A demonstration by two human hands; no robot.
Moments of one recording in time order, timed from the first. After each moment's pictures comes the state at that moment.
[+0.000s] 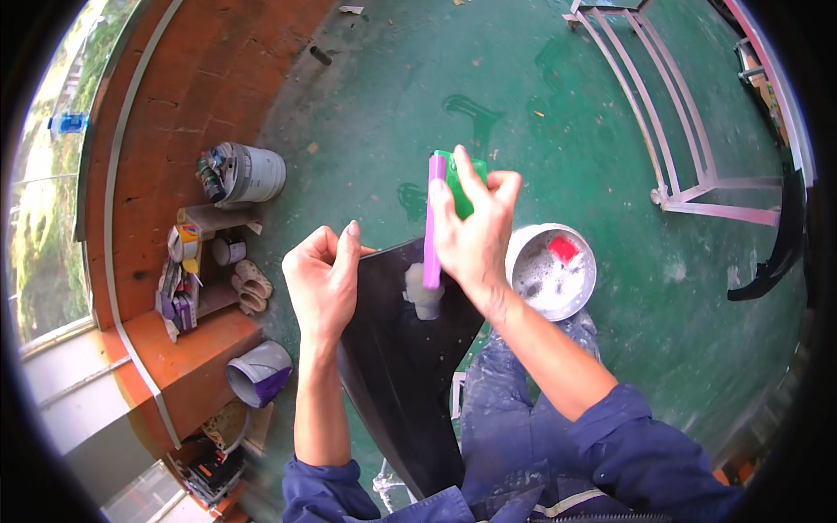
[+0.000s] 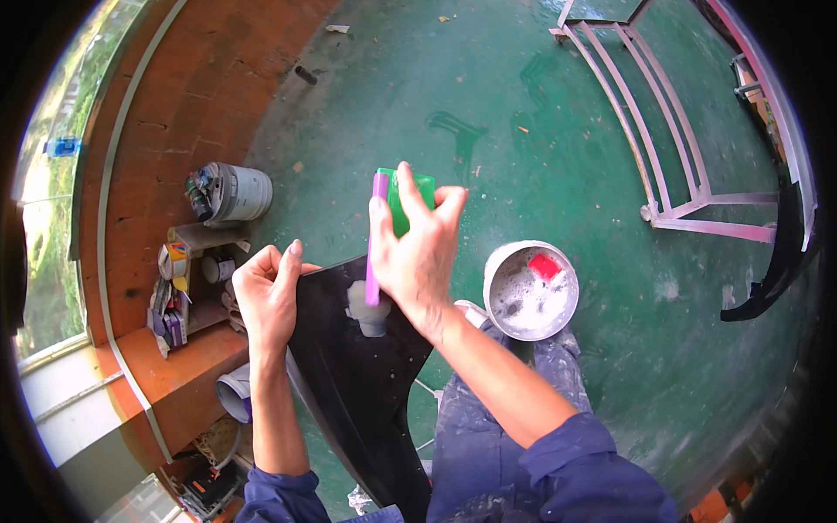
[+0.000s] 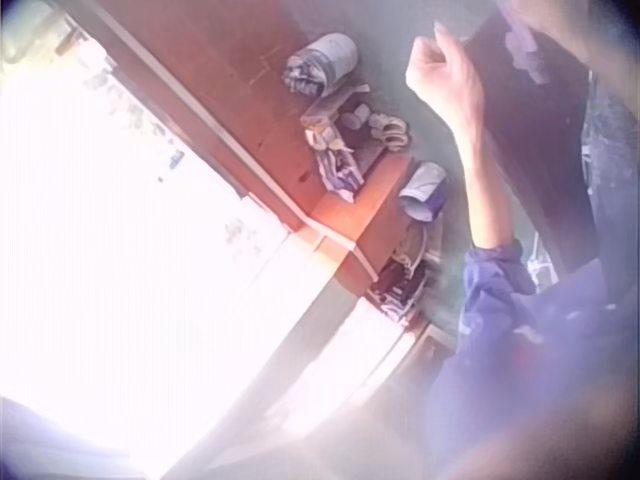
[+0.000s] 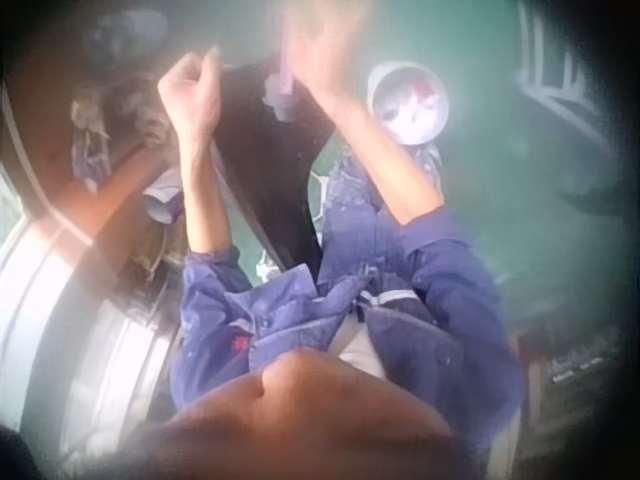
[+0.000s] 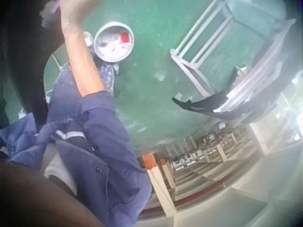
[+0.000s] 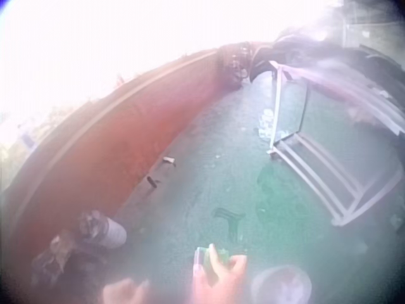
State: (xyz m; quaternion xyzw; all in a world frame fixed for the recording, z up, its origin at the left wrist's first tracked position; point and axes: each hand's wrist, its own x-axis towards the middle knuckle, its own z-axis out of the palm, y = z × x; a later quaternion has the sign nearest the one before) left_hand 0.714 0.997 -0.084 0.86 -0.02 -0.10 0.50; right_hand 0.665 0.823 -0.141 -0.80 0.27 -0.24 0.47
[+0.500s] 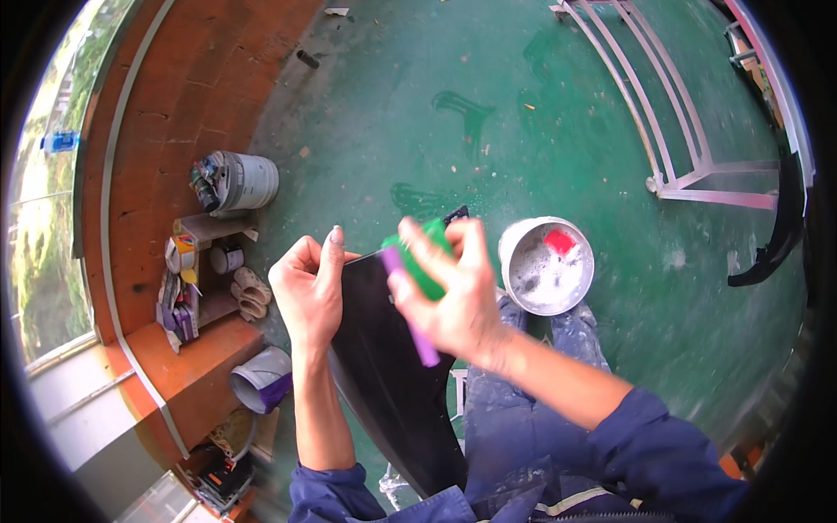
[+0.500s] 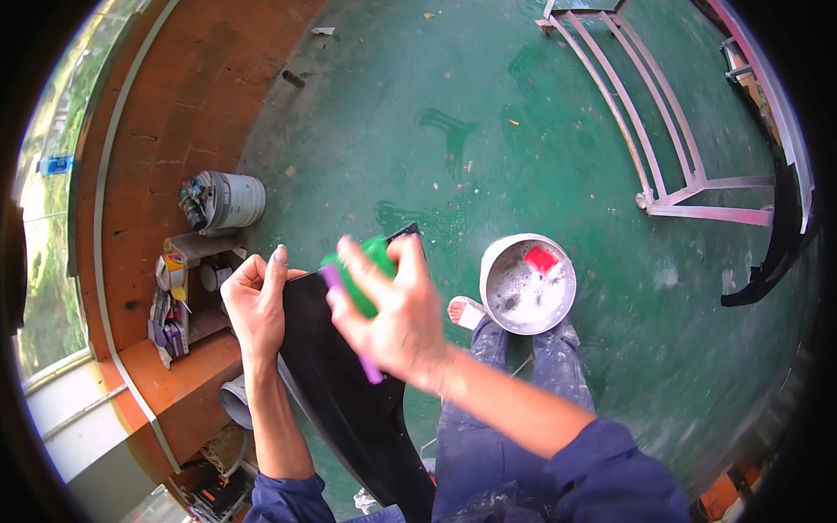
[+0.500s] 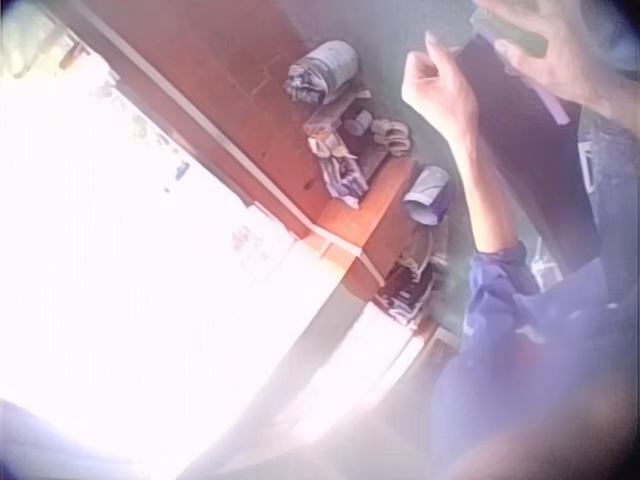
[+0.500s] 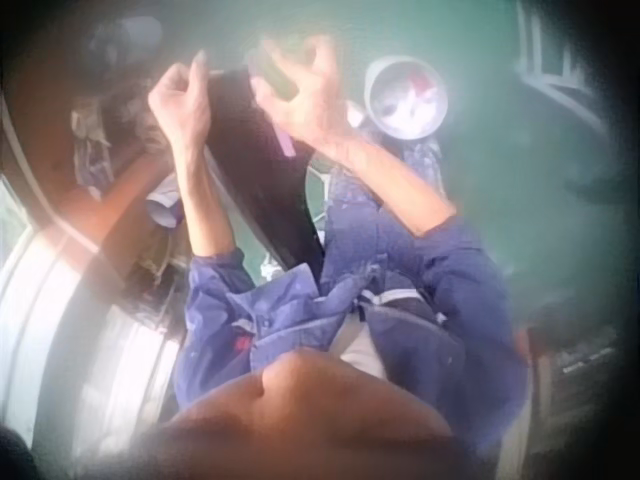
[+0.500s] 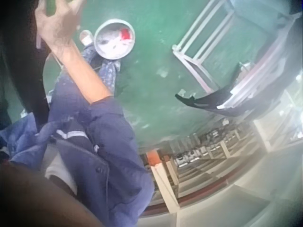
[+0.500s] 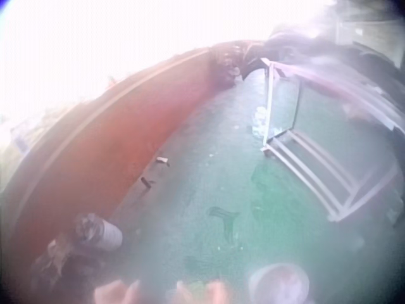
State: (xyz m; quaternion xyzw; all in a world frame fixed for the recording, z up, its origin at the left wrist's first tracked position) left_hand 0.713 0.994 -0.080 0.87 -0.01 -0.09 0.49; right_hand 0.608 0.838 -0.117 -0.82 0.14 -0.16 0.53
